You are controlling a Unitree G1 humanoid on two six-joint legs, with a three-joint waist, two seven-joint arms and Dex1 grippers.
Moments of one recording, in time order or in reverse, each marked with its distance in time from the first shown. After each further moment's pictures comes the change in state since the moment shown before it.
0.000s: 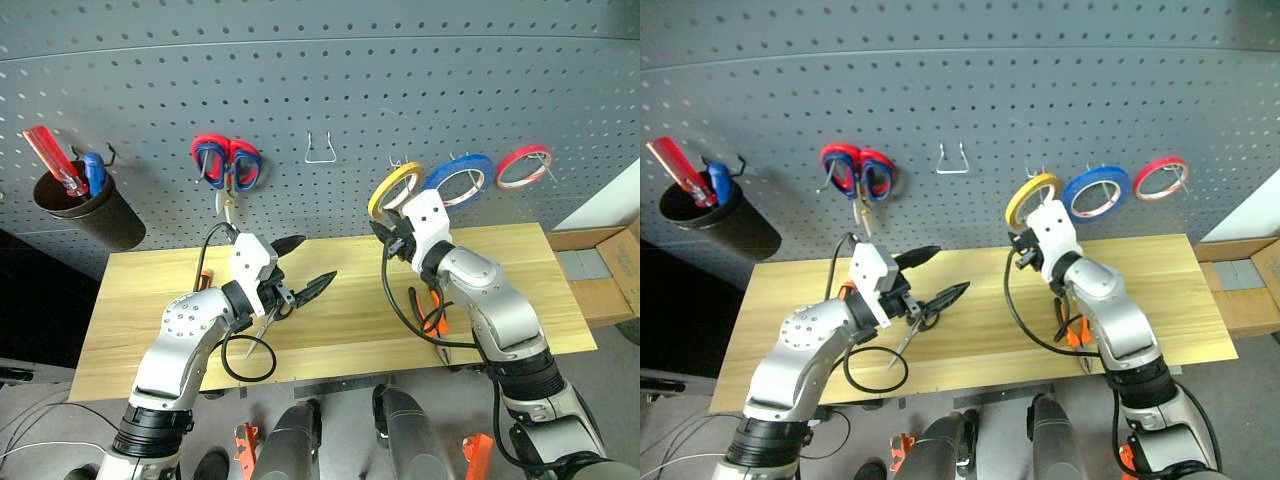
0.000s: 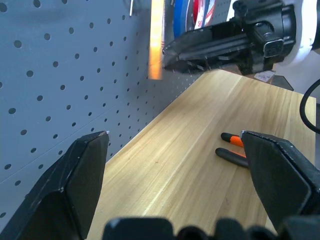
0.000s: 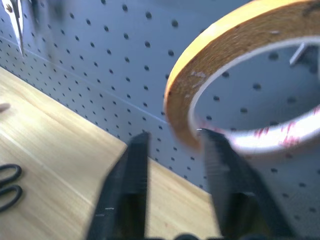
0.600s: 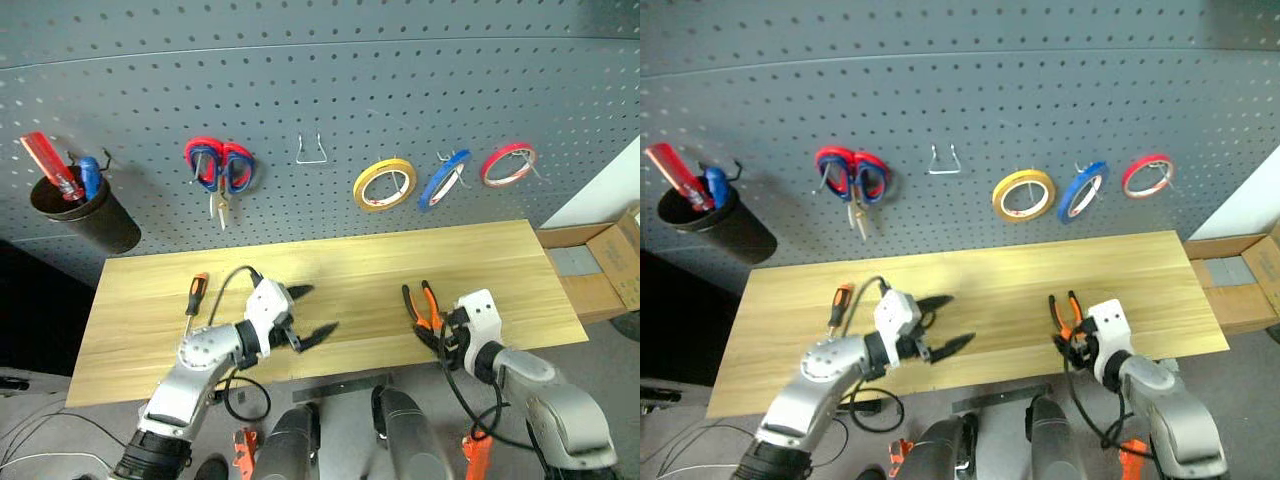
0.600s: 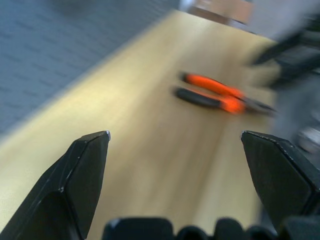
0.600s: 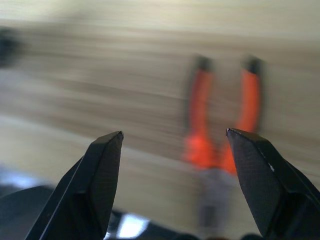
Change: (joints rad) left arm 0.167 0.020 -0.135 0.103 0.106 -0.110 -0.074; right arm 0.494 -0.037 -0.194 -0.146 0.121 0.256 -0.051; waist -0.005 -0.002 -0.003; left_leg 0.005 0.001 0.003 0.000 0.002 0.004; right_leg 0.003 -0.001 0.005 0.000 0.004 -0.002
